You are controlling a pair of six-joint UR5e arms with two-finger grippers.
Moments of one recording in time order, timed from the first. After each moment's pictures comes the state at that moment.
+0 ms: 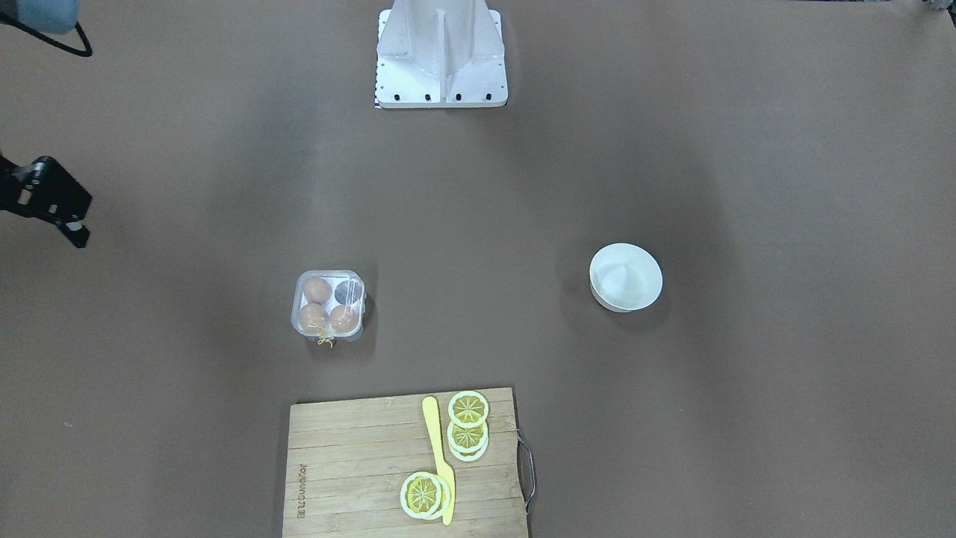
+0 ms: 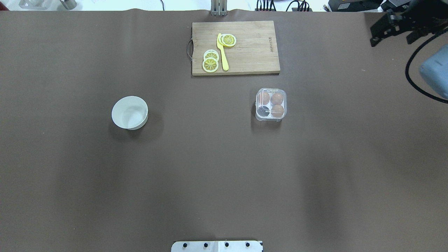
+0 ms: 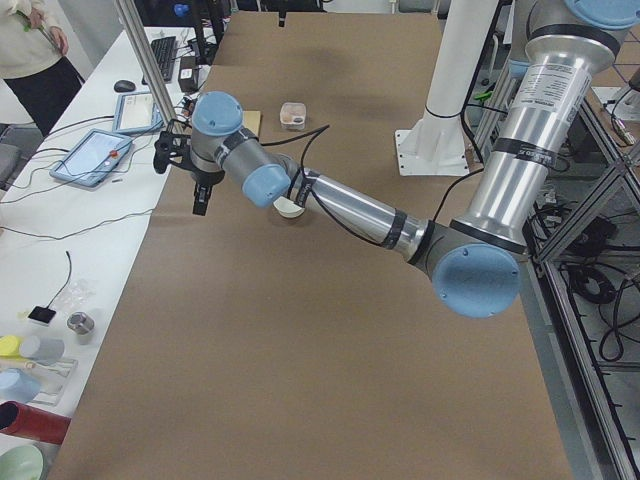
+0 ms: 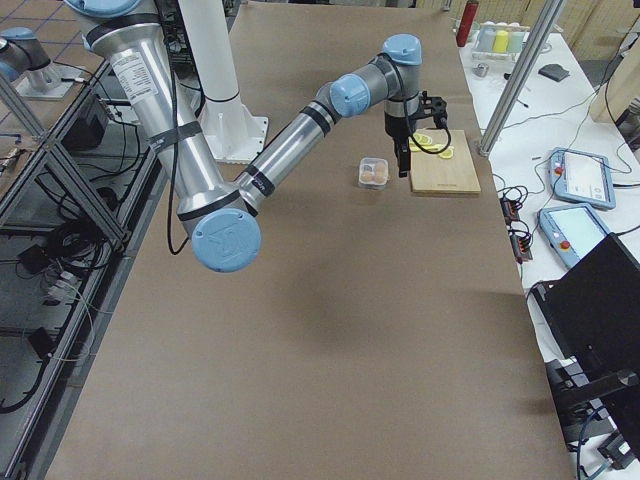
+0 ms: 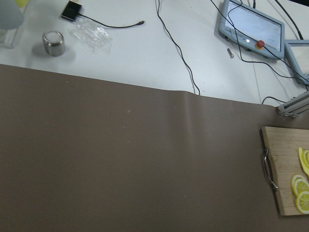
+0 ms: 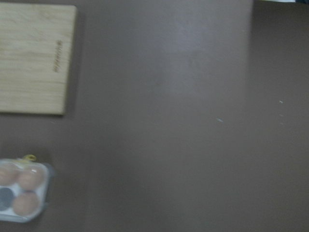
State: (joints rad) left arm -1.53 -1.81 -1.65 -1.91 -2.38 -0.44; right arm 1.23 -1.20 1.97 -1.89 2.18 0.45
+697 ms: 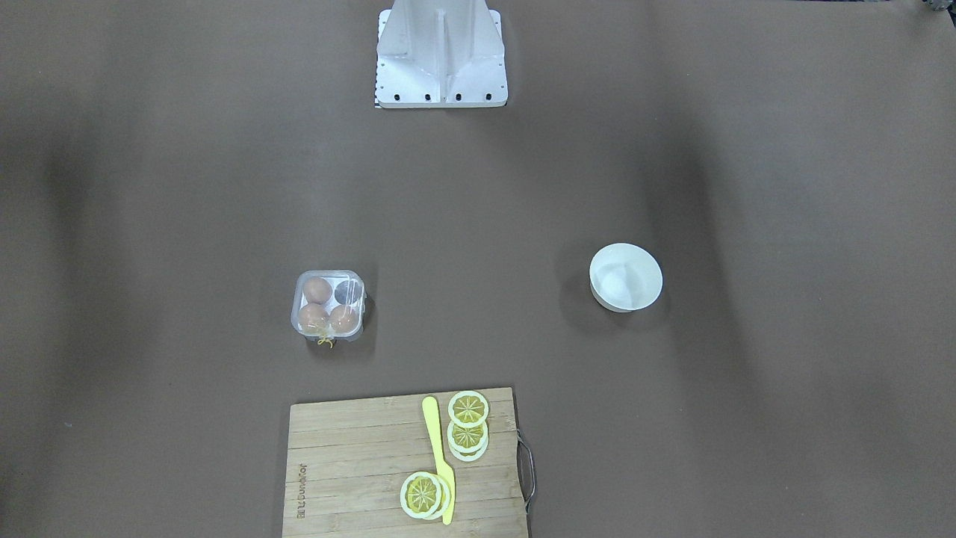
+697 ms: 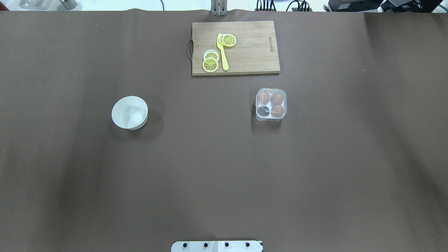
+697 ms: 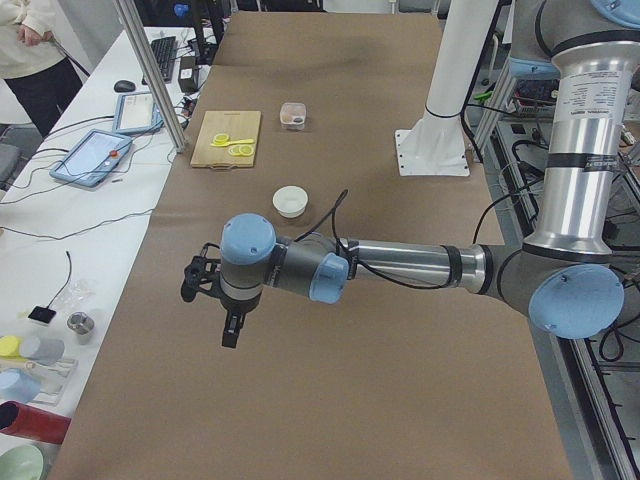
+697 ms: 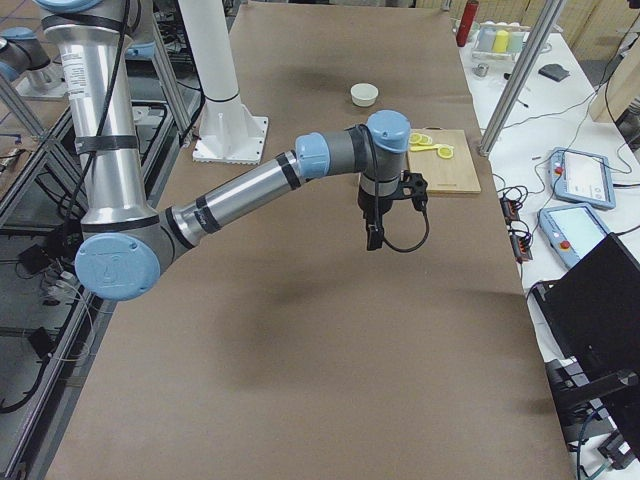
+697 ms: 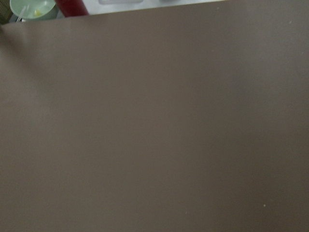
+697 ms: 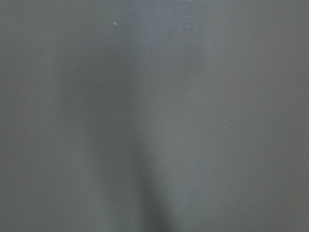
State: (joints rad) left arm -1.64 -1.57 -1.58 -1.81 -2.33 -0.09; right arm 1.45 -1.56 1.98 -1.91 2.34 0.09
